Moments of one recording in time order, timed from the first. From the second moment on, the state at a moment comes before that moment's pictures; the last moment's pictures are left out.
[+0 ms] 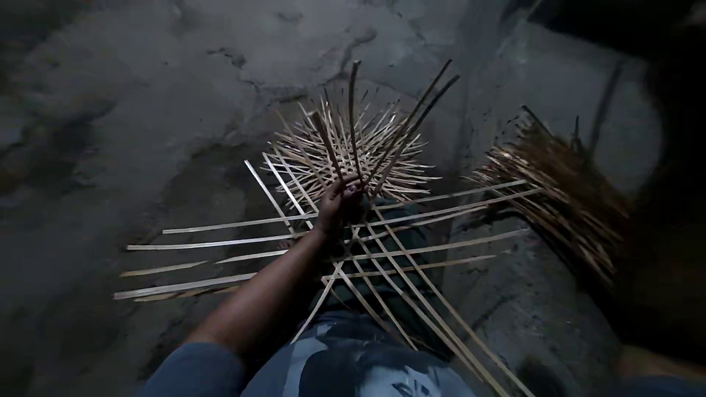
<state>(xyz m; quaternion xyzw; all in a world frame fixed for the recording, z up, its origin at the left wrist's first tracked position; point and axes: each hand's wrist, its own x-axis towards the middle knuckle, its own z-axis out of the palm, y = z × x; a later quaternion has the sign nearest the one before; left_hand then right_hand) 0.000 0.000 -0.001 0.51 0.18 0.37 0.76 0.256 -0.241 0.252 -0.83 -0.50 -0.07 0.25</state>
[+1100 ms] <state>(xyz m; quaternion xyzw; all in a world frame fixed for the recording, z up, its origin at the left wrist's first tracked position) 0.005 -0.017 0.006 0.68 0.31 0.40 0.53 0.225 -0.054 0.059 -0.65 -0.69 0.23 0.23</state>
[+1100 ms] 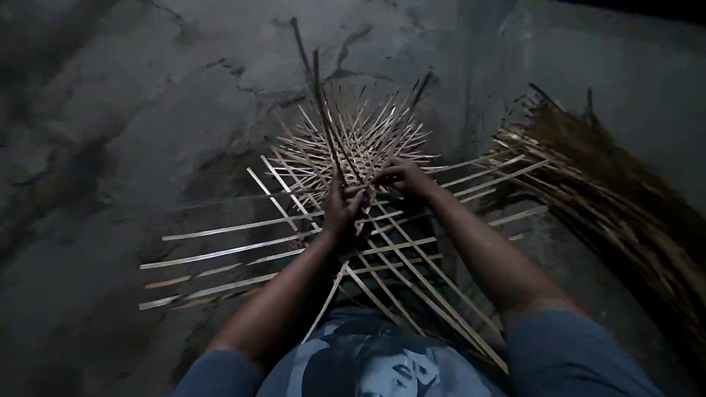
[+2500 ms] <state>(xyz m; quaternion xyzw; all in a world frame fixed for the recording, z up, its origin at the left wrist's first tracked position) -0.034 -0.052 -0.001 0.85 0.49 0.19 0.06 0.201 -0.083 0.006 -0.56 -0.75 0.13 0.33</state>
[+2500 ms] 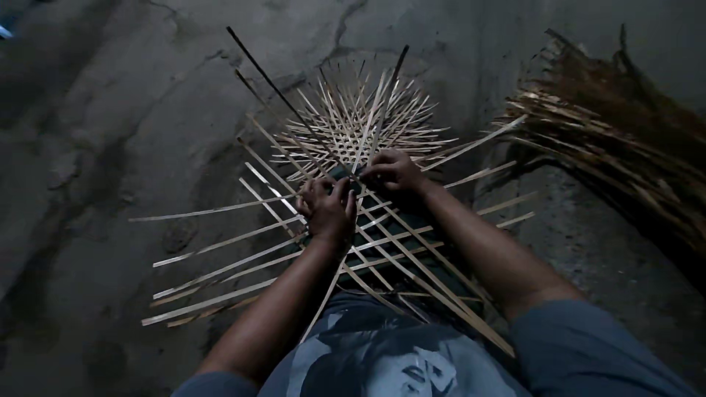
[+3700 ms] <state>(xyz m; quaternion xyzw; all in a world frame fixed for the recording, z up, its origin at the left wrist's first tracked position) 0.005 0.035 0.024 0.72 0.47 0.10 0.49 0.167 -0.041 0.045 -0.66 -0.56 0.38 0.33</state>
